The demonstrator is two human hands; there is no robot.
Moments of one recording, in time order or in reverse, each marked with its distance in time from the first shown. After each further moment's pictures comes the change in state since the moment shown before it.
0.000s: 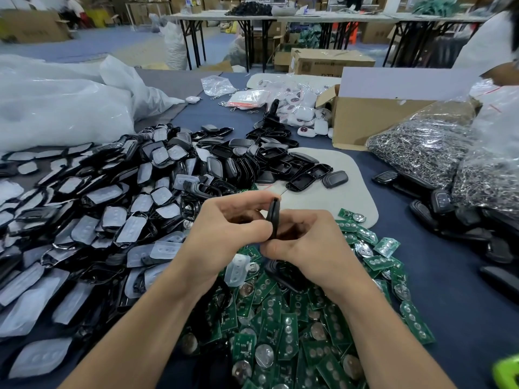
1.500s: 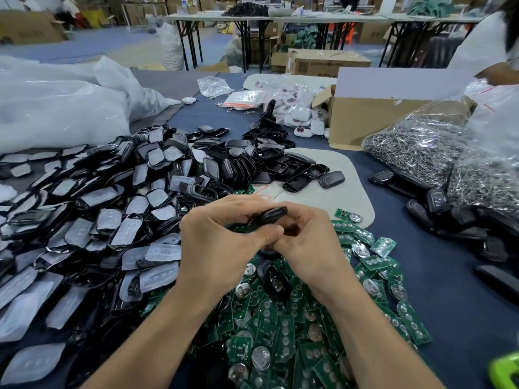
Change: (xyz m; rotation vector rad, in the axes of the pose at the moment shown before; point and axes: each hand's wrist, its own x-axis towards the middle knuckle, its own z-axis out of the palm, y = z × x) left_hand -0.010 -0.003 0.014 0.274 0.228 0.383; right_hand 0.008 0.008 0.010 0.128 0.065 -0.144
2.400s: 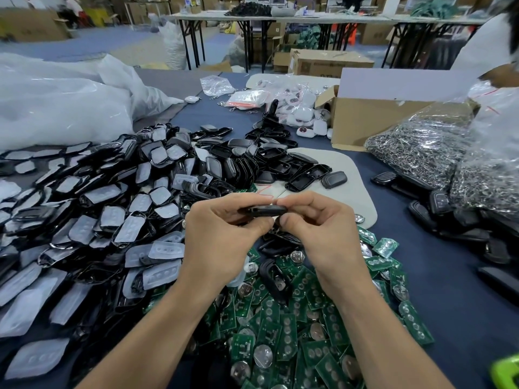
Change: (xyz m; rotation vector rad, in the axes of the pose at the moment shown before) left_hand 0.006 -0.007 0.002 -0.119 0.010 -0.151; right_hand 0.001 -0.004 -0.007 0.128 0.202 -0.065
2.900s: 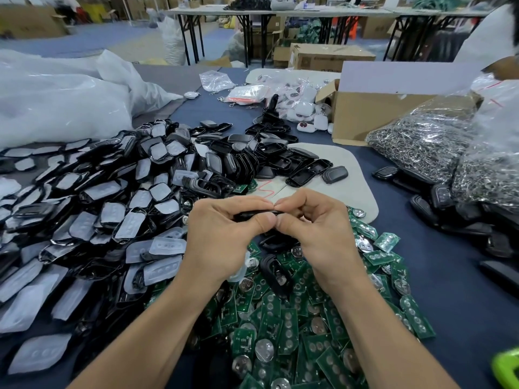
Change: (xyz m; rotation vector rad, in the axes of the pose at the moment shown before) left_hand -0.001 -0.002 -0.002 -0.026 -0.025 -0.071; right_hand -0.001 0.004 0.002 -0.007 -0.076 -0.017
